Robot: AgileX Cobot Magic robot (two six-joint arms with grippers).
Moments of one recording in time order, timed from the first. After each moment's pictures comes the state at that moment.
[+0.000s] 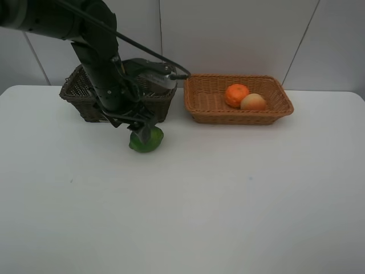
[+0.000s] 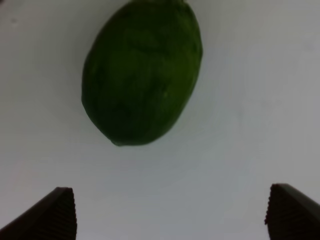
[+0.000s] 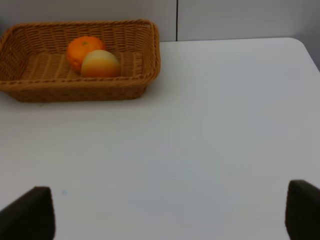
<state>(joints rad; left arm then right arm) -0.53 1.92 -1.31 0.02 0.77 0.08 0.00 0.00 -0.53 -0.08 1.06 0.06</state>
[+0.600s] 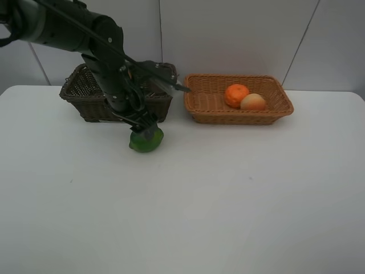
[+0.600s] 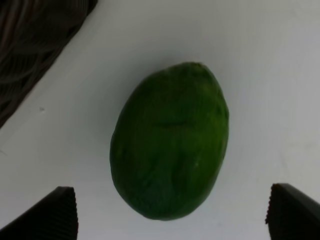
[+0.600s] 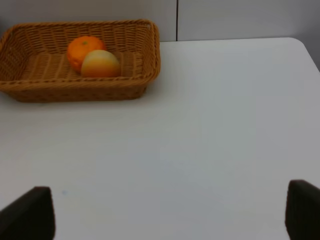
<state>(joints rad) -0.53 1.98 -1.31 0.05 0.62 0.25 0.00 0.00 -0.53 -0.08 1.06 0.06</state>
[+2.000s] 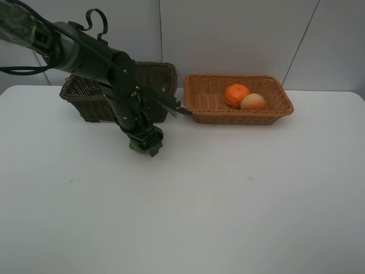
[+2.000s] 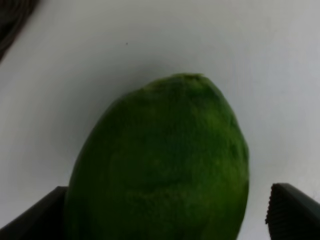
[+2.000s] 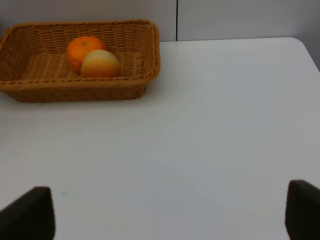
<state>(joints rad) -0.53 2.12 -1.31 0.03 0.53 0.28 0.00 0.00 -0.53 -0.08 1.06 0.06</state>
